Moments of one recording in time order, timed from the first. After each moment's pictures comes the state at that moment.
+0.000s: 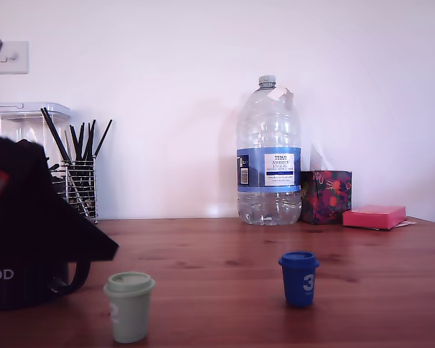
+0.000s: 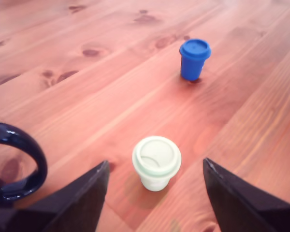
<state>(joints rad) -0.84 1.05 0.12 0.44 0.02 -0.08</state>
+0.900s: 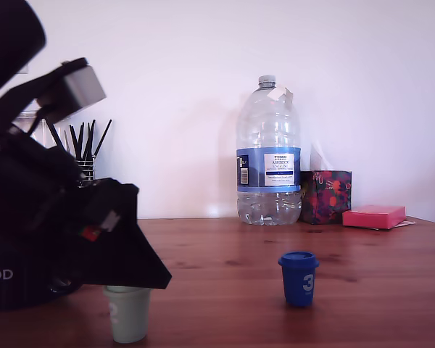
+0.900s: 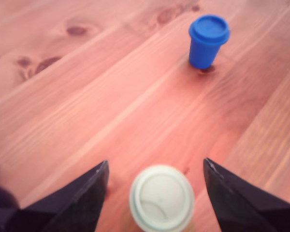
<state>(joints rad) -0.84 1.35 0.36 0.33 0.03 -0.07</state>
